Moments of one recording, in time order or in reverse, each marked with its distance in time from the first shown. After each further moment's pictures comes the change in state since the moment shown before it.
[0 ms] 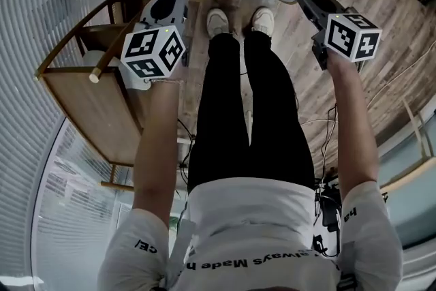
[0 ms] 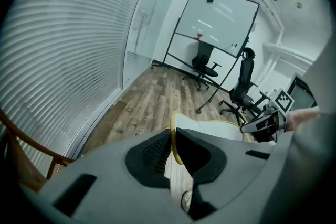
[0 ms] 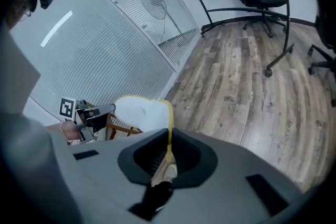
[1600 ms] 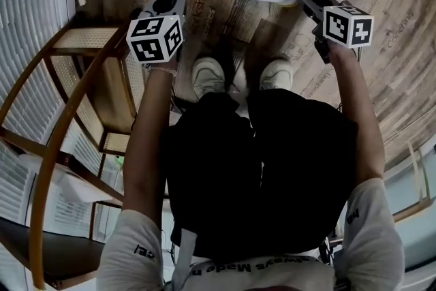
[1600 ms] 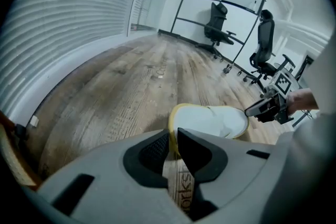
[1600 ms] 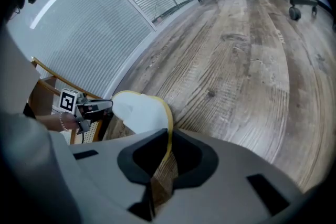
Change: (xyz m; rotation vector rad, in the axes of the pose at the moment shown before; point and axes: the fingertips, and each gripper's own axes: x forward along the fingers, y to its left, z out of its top) left arm 0.320 0.188 -0.294 0.025 0.153 0.042; right arm 0.350 -0.258 -0.147 -0.067 0.156 -0.013
